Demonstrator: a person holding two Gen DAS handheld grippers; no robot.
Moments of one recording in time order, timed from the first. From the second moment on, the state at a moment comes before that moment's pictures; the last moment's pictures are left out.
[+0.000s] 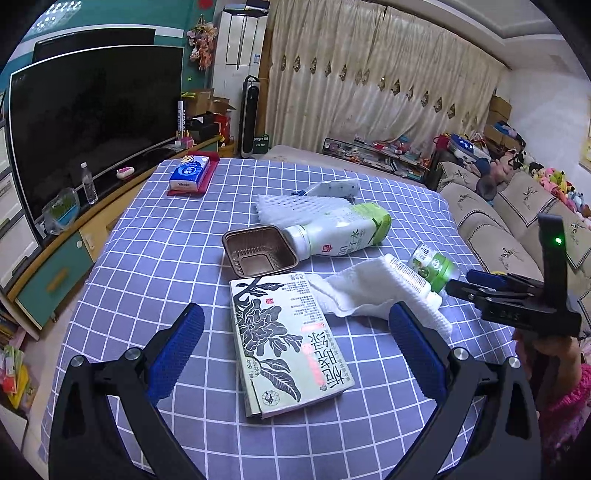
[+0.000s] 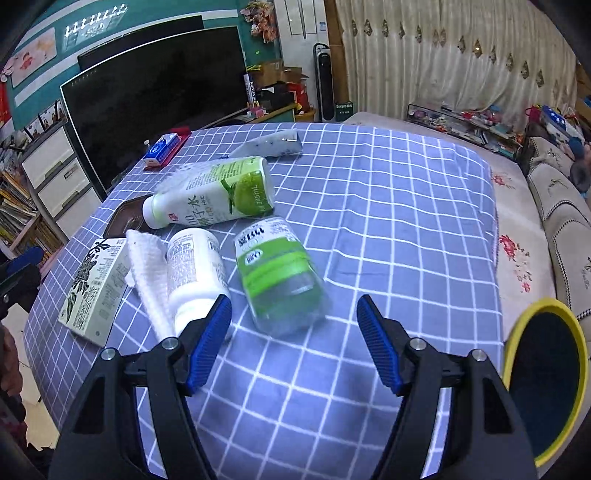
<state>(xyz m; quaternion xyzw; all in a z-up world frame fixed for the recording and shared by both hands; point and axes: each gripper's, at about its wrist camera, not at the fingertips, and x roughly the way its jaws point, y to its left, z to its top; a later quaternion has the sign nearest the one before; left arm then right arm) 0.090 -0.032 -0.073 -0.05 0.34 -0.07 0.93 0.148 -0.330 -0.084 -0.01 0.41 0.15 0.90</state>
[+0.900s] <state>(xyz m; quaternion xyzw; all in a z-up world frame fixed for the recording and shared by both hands) 0.100 -0.051 -0.093 -0.04 0.36 -0.09 0.93 0.153 -0.335 -0.080 0.02 0.37 0.18 0.91</state>
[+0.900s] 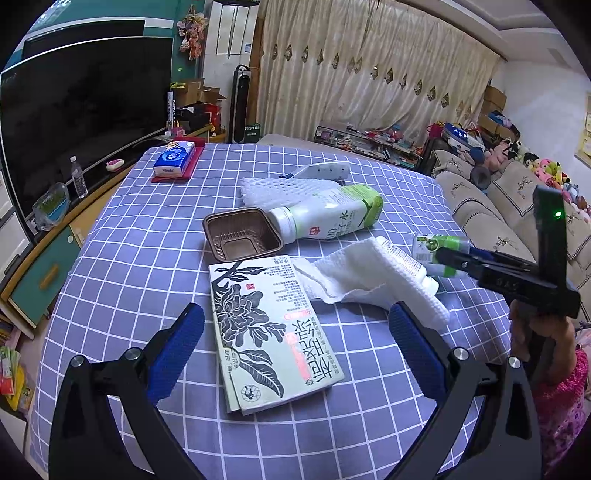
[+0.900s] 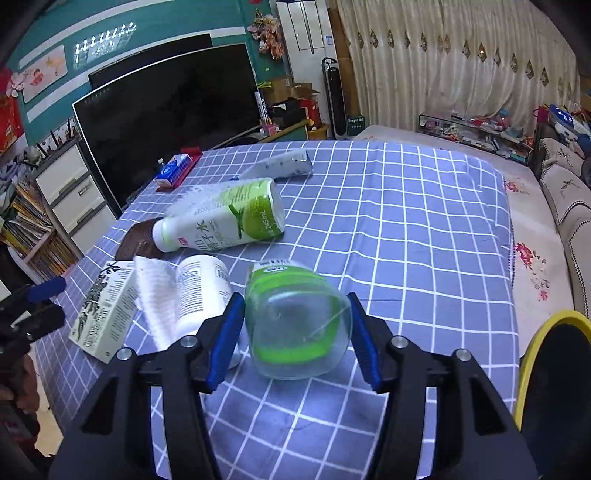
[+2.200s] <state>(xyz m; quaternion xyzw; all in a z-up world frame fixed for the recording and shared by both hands) 0.107 -0.081 -0.097 -0.02 0.37 -0.10 0.92 0.116 -0.567 -0.120 0.09 0.43 -0.11 0.89</state>
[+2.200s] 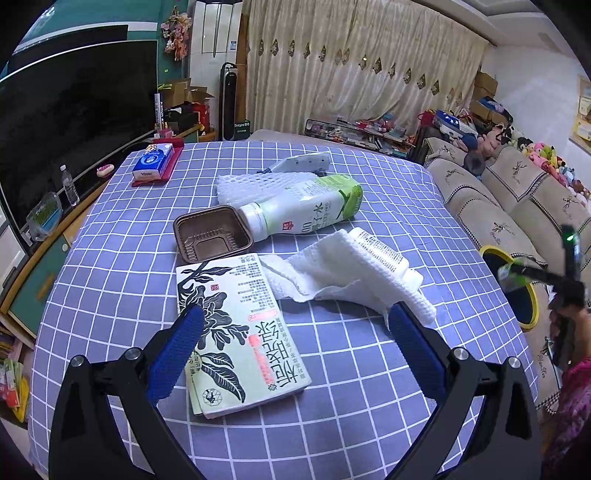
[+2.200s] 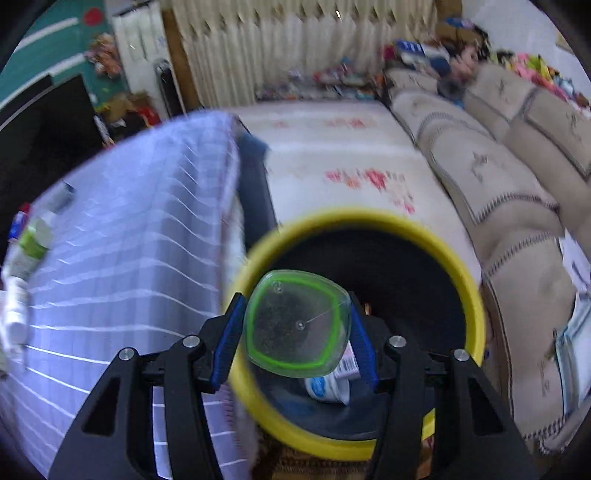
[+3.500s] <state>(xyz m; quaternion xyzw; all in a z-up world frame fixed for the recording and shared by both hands) 0.123 -0.065 -0.120 -0.04 0.42 -0.02 0.91 0.107 -0.567 -0.118 0.11 0.42 -0.13 0.89</state>
